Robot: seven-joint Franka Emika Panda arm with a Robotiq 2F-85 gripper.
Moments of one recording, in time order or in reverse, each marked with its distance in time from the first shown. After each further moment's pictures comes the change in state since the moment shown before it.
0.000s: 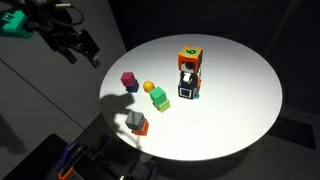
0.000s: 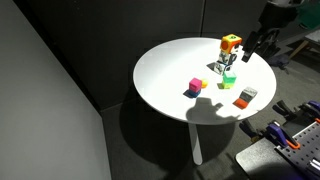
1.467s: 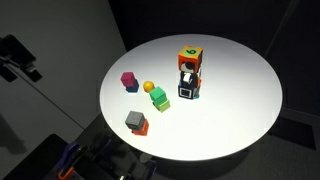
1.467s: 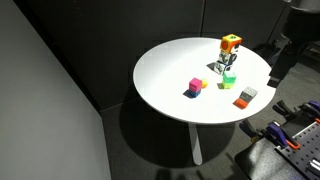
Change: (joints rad) arm 0.149 -0.258 0.170 -0.063 0.064 -0.343 0.081
